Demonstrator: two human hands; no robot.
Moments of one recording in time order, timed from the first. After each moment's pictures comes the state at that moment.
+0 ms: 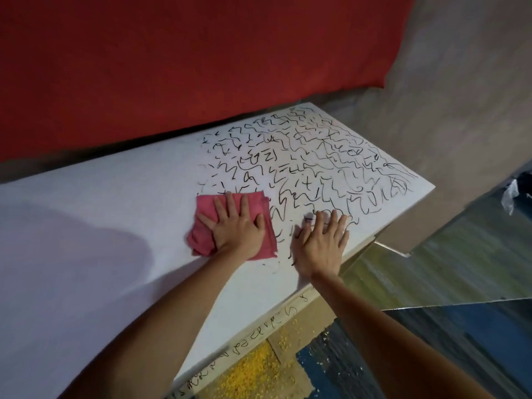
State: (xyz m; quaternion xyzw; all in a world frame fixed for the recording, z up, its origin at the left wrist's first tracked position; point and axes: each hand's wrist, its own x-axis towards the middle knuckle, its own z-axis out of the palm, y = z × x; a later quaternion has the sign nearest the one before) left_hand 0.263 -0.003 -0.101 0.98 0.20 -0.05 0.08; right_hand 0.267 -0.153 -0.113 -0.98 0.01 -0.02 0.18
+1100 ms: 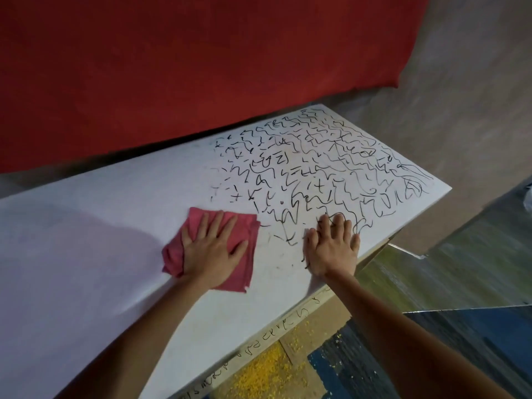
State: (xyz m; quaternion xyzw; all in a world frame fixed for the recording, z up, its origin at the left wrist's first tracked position) left_hand 0.199 0.064 -0.106 0.99 0.12 -0.02 0.05; right_hand 0.269 -0.156 -0.107 -0.99 -0.02 0.07 0.11
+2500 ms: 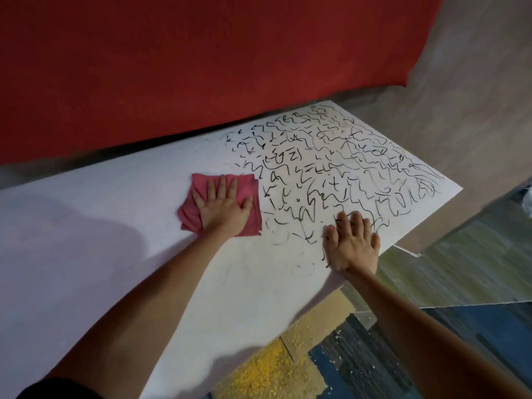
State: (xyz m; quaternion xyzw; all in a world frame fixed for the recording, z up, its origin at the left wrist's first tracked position) left_hand 0.281 0.097 -0.109 0.98 0.19 -0.03 0.07; right_hand 0.275 -0.156 -0.111 -1.00 0.00 0.05 0.07
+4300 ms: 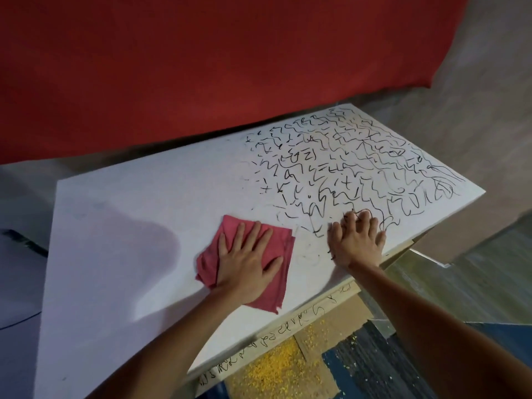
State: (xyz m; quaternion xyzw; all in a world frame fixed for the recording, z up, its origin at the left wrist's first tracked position) left_hand 0.153 0.044 -0.114 0.99 0.09 -0.01 0.07; right_hand 0.268 -0.153 -0.105 -0.99 -0.03 0.05 0.10
